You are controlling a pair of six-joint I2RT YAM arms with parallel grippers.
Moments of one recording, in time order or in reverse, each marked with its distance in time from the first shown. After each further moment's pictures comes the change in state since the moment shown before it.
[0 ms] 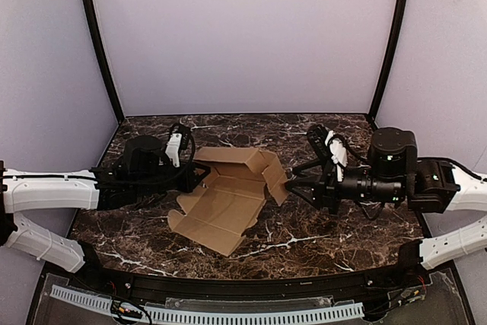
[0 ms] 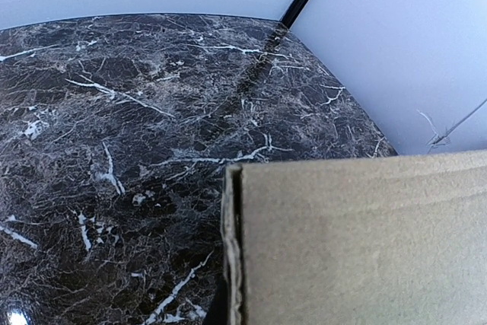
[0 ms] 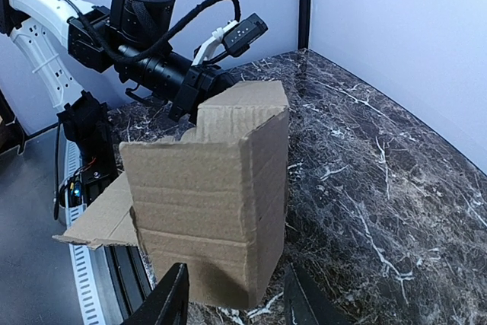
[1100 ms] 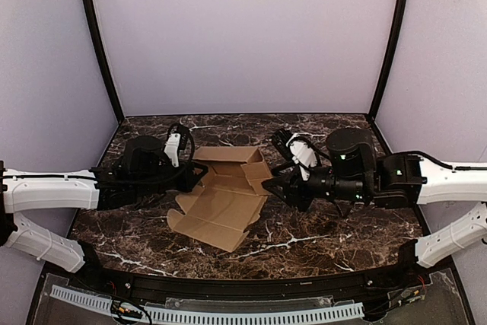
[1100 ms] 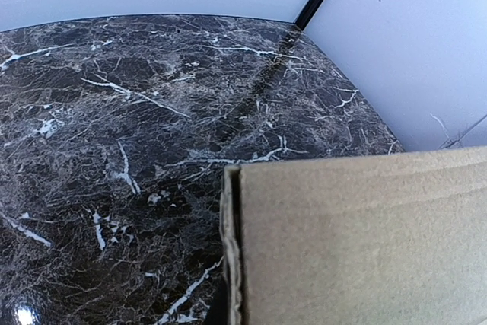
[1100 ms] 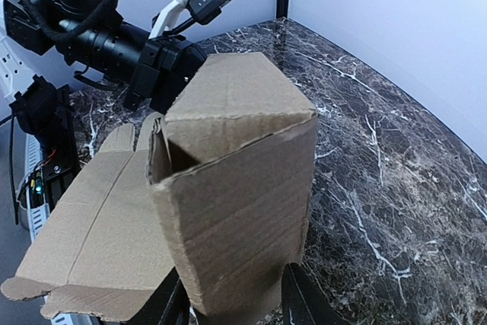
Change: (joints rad) left arm 0.000 0.000 0.000 -0.013 -0.022 0.012; right arm 0.000 0.249 0.092 0.039 0.076 0.003
